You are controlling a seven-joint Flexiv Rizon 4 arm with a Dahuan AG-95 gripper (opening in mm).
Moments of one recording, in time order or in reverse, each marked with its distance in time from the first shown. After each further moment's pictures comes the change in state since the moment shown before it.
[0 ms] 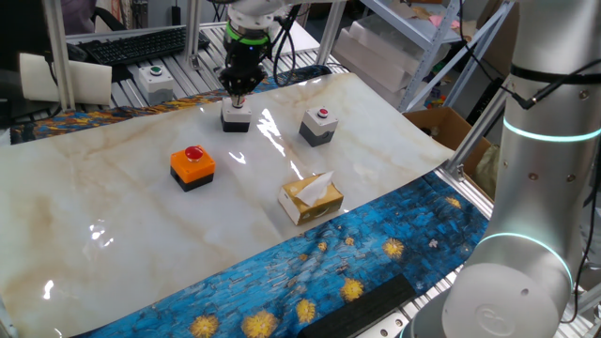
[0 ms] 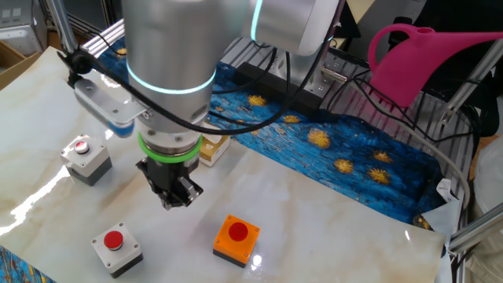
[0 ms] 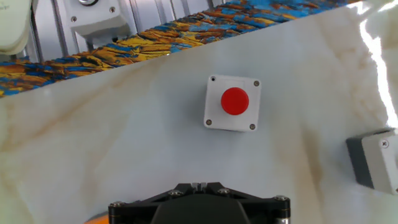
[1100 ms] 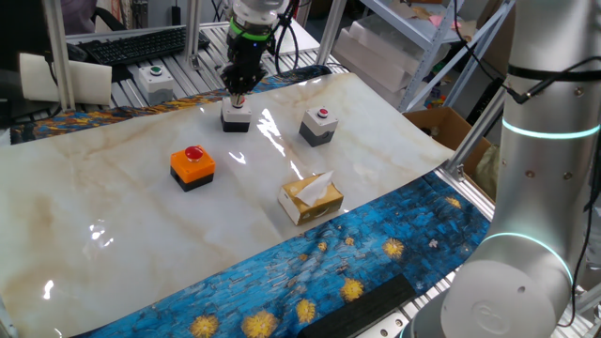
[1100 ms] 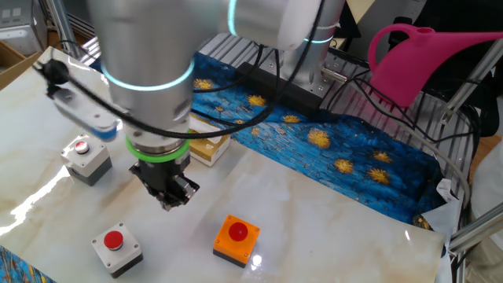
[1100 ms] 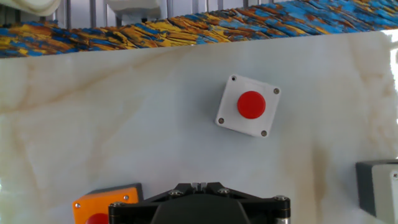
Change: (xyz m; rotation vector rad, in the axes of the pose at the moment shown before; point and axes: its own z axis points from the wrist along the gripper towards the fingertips) arm -0.005 0.002 0.002 -0.078 0.021 -0.014
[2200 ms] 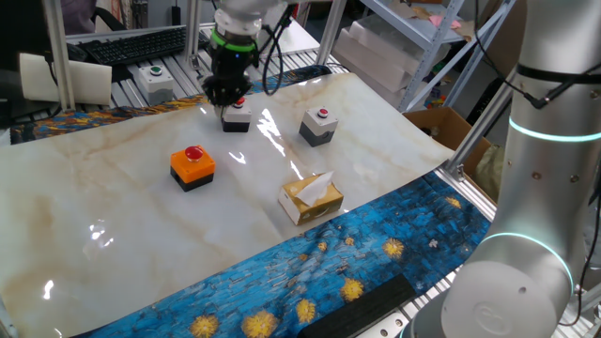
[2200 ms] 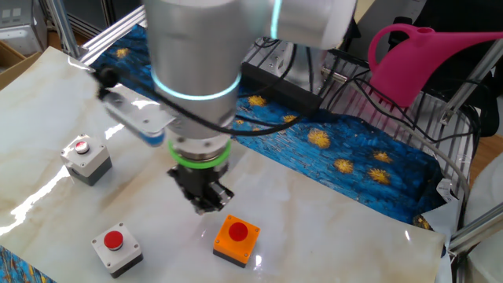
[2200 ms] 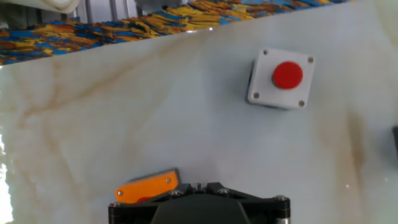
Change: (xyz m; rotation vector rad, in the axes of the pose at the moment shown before) arm 0.039 0.058 0.008 0.008 -0.009 0.105
